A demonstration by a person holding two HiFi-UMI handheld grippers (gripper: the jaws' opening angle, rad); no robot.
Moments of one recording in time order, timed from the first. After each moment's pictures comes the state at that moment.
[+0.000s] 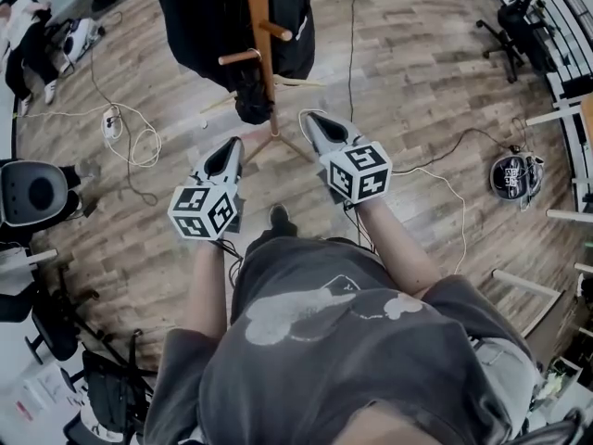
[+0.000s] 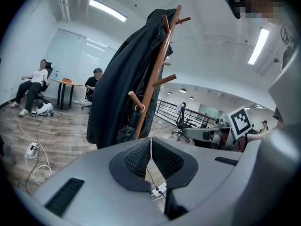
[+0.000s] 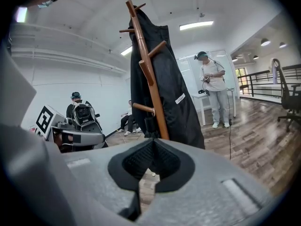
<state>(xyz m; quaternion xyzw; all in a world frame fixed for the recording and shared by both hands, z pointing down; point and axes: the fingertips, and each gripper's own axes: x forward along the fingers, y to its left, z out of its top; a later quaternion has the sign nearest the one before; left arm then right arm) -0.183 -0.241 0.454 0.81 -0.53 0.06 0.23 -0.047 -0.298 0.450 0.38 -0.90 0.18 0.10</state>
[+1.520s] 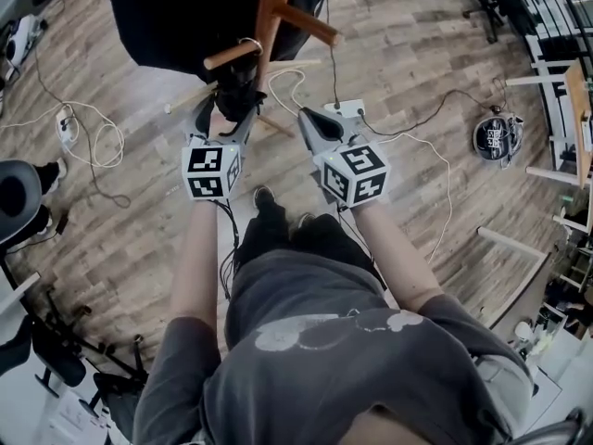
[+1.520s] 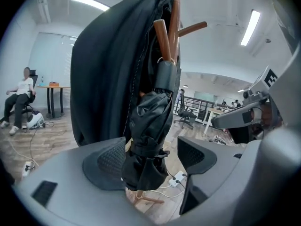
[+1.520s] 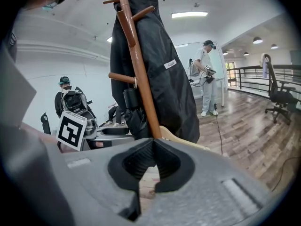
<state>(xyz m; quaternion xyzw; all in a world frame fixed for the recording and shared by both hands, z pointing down) -0.205 -0.391 0.595 0.84 -0.50 0.13 0.18 -0.083 -0.359 0.546 0.43 -0.86 0.22 0.16</state>
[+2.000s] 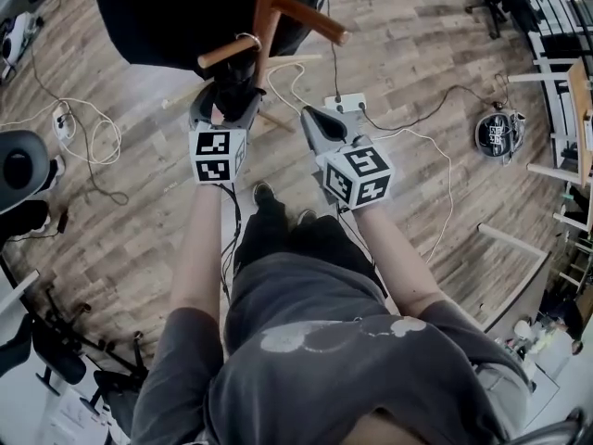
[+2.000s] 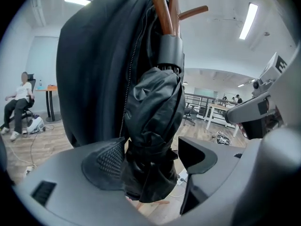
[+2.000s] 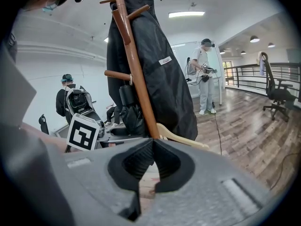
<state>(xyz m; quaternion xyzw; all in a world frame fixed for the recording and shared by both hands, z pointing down) -0.190 -0.418 0.624 0.84 -0.50 0.15 0.17 -0.074 -0.361 0.558 0.44 -0.85 0.23 0.16</state>
